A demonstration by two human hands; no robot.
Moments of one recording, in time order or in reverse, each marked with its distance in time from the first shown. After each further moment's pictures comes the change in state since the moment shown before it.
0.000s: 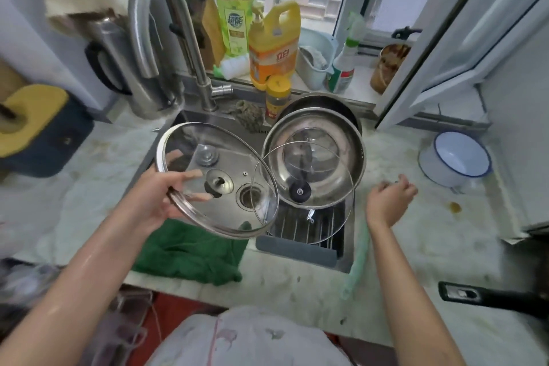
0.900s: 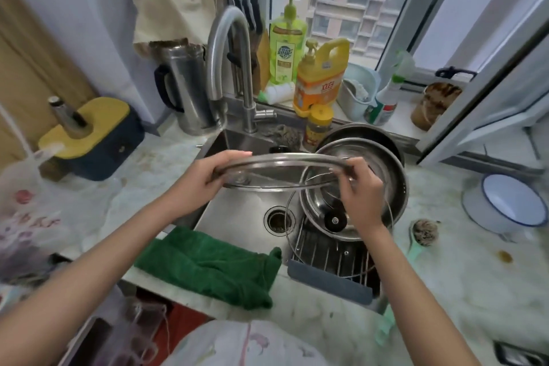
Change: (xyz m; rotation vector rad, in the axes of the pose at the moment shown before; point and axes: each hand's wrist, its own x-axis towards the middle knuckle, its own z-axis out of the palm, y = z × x) left_hand 0.057 0.016 -0.063 0.875 -0.201 0.927; right_hand -0.083 -0.128 0.013 0.436 -0.252 -1.050
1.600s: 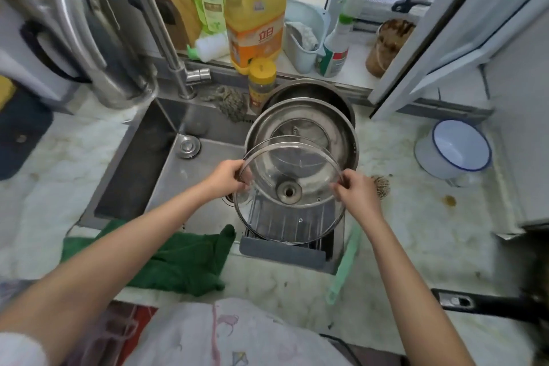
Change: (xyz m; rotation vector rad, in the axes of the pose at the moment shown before) left_hand 0.091 -0.044 0.181 0.002 -0.370 -0.444; right_hand -0.052 0.117 -0.070 -0.293 -0.456 0.761
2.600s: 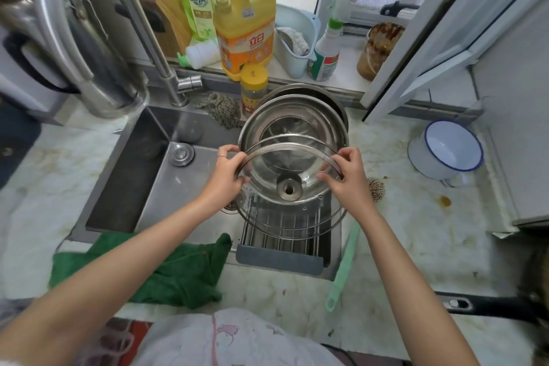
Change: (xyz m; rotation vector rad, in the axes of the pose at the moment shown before) left_hand 0.006 0.009 0.014 0.011 0.318 0.187; right_hand 0.016 -0.015 -0.006 0.205 0.057 -0.261
